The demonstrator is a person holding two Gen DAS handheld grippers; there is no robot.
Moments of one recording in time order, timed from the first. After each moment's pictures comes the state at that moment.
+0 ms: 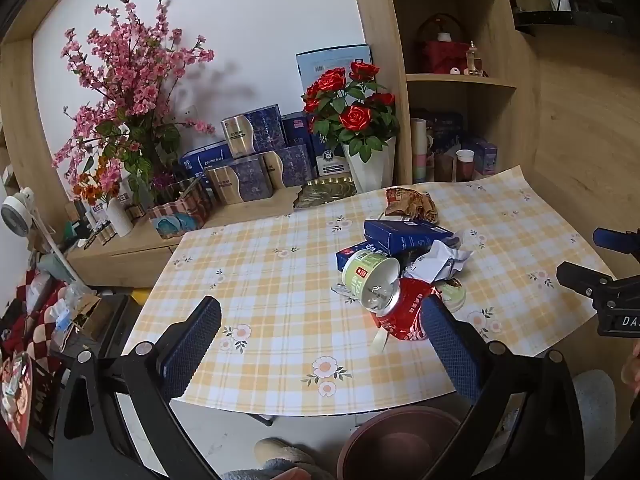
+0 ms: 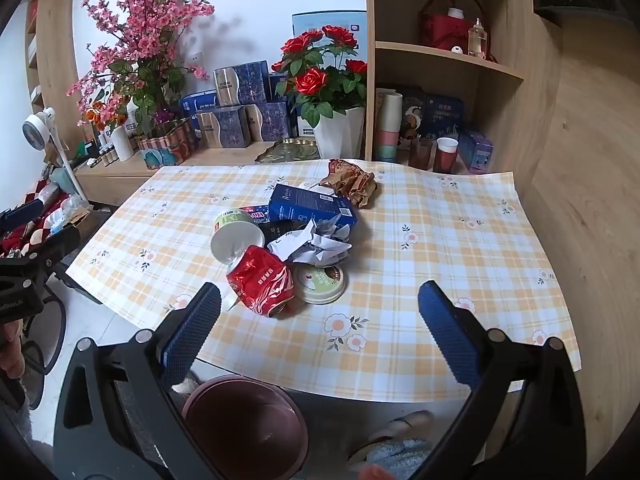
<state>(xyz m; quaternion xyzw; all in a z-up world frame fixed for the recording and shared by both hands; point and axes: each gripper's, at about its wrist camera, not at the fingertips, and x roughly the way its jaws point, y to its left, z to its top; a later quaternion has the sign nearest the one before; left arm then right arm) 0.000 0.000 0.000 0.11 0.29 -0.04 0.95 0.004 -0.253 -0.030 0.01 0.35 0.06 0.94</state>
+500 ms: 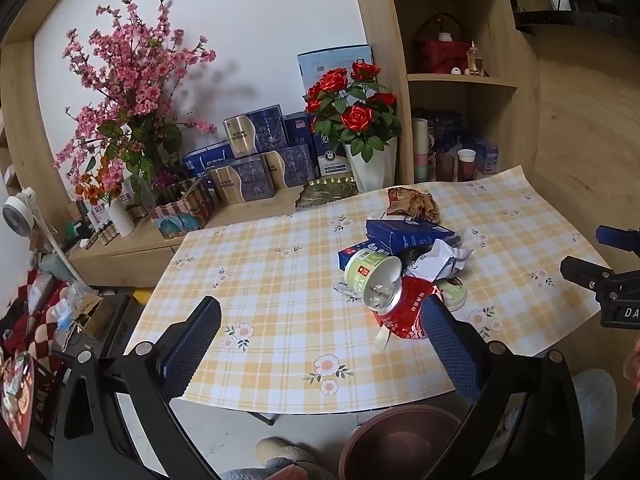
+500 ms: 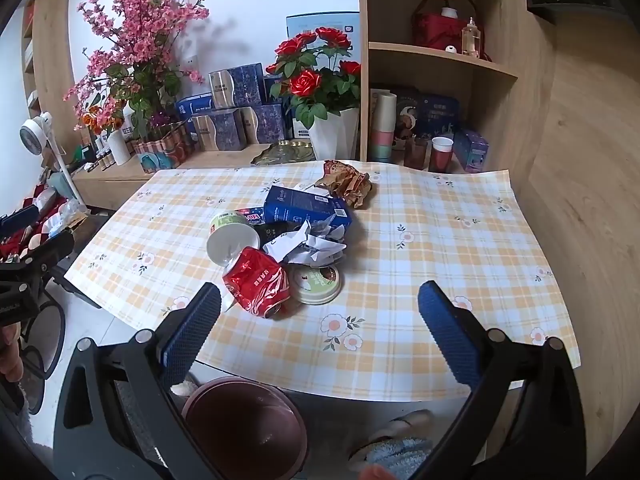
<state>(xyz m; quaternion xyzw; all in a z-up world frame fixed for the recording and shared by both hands) -0.005 0.001 -0.002 0.11 0.28 -0.03 0.95 0.001 -0.258 -0.031 0.02 0.34 0.05 0.94</state>
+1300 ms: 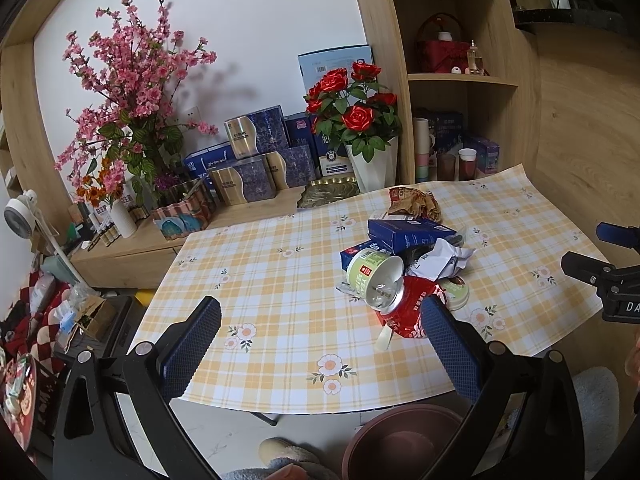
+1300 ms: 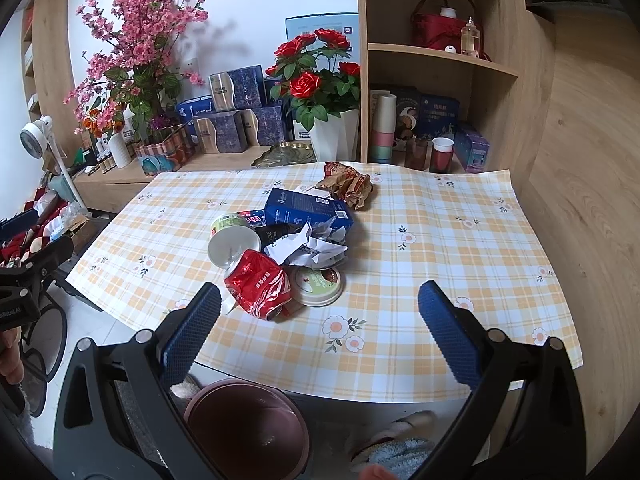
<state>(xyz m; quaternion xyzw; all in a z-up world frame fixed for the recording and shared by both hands) -0.007 0.004 0.000 0.11 0.28 -0.03 0.95 0.002 -0.258 -0.030 0.02 0.34 0.05 0.94</state>
